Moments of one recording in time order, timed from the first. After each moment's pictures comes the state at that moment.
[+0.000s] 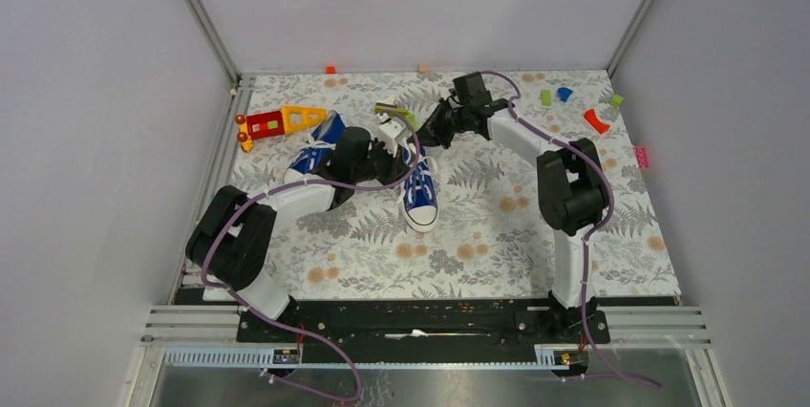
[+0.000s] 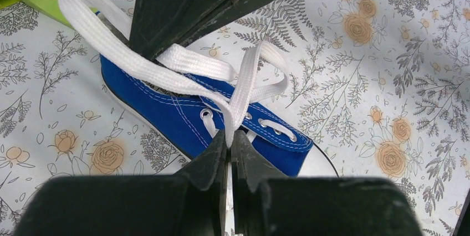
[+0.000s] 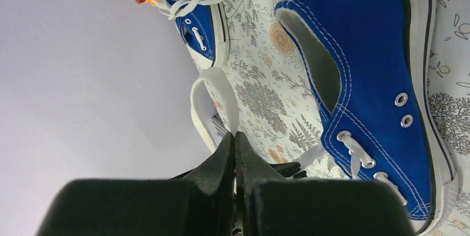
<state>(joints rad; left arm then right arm) -0.52 1.60 0.86 0.29 0.41 -0.05 0.43 2.06 1.60 -0.36 -0.62 1.11</state>
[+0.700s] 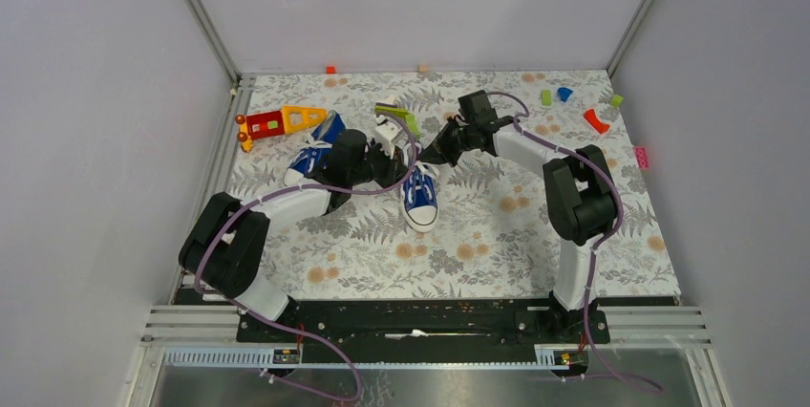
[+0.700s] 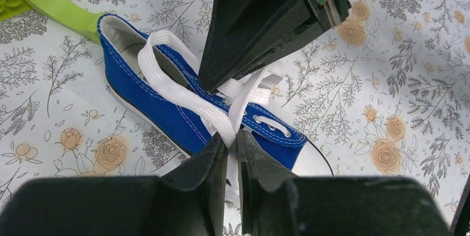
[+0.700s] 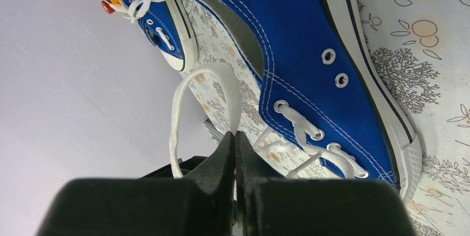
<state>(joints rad) -0.52 1.56 0.82 0.31 0.41 -0.05 0.43 1.96 1.38 -0.31 -0.56 1.18</state>
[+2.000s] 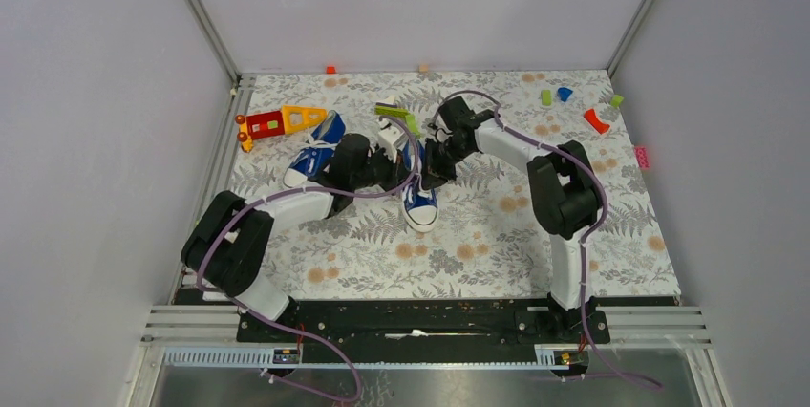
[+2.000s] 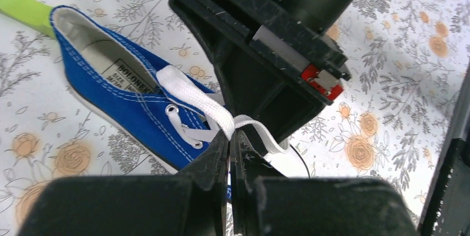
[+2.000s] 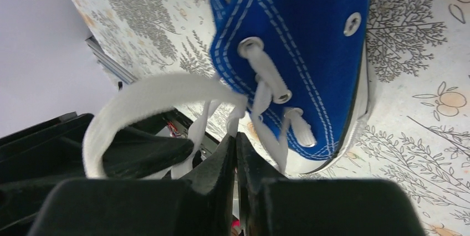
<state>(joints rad) -0.55 1.56 0.79 0.35 0.44 -0.11 0.51 2.05 1.53 -0.71 -0.64 0.63</state>
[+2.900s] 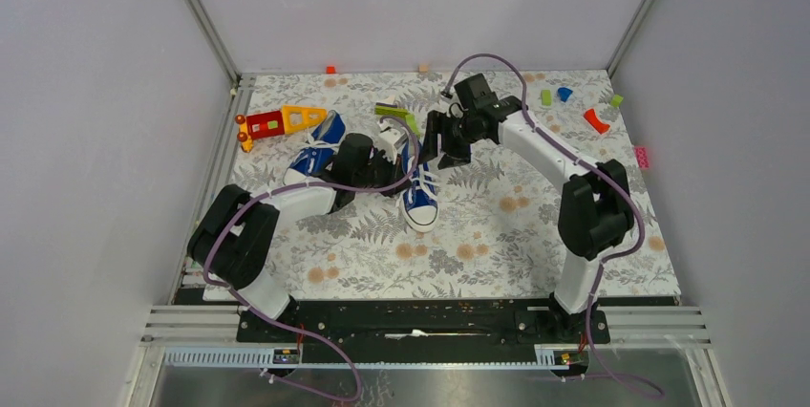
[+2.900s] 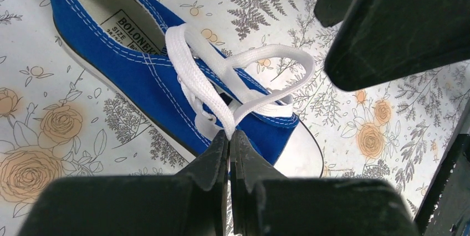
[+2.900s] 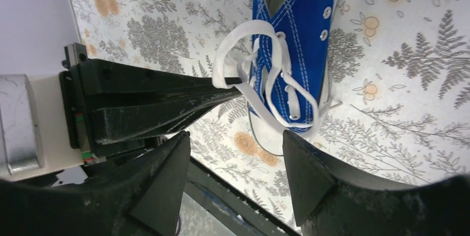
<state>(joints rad) -0.53 1.62 0.82 0.24 0.44 -0.14 0.48 1.86 1.58 -0.74 -0.46 0.53</state>
